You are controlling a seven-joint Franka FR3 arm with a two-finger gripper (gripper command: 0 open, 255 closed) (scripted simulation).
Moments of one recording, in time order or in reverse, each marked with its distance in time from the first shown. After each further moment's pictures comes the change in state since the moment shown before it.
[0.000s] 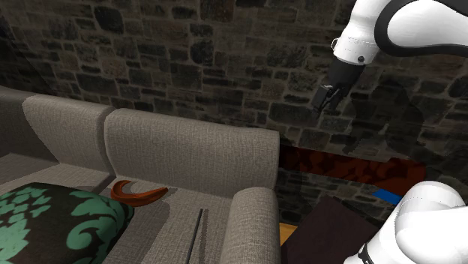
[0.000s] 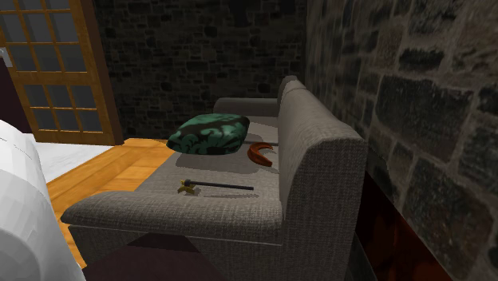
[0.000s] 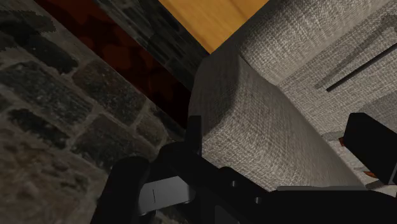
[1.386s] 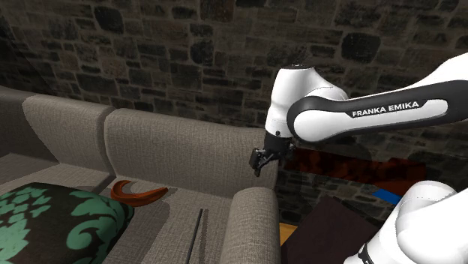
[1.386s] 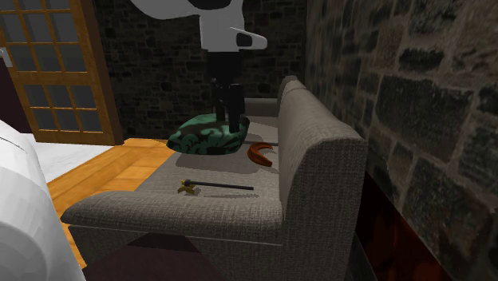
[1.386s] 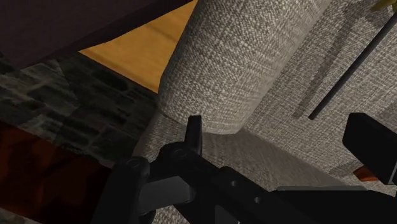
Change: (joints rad) arm 0.024 0.319 0.281 -0.244 0.228 0.451 0.479
